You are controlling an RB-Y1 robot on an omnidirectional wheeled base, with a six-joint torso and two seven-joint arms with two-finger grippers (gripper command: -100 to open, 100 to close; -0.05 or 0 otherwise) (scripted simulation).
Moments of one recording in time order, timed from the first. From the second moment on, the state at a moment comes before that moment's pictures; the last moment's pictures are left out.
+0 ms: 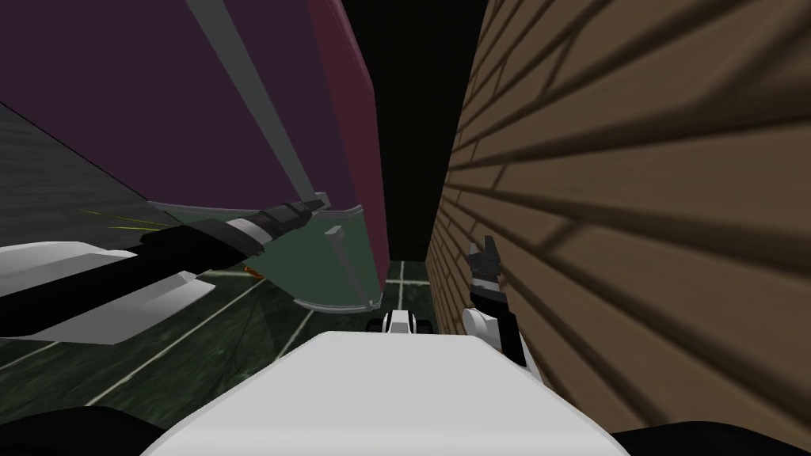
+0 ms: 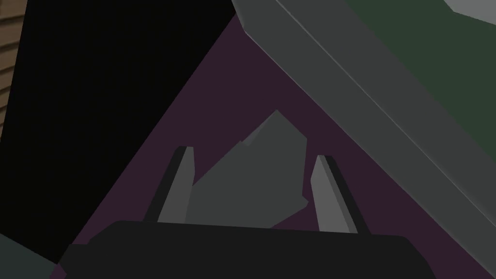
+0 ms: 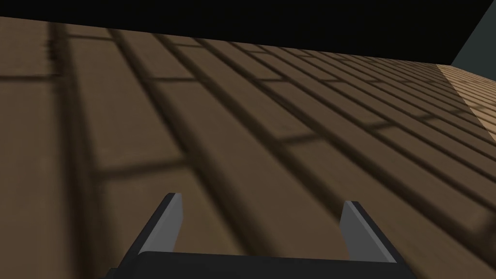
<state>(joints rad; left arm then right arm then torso) 0.75 1.20 0.84 -2.60 0.32 0.36 0.24 0.49 0.00 -0.04 -2.31 -0.11 -0.36 0.16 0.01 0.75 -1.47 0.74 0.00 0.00</state>
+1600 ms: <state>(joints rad) 0.84 1.30 0.87 -2.62 0.28 0.11 0.36 0.49 0.00 -0.04 -2.31 -0.11 -0.36 0.16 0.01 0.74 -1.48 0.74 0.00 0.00</state>
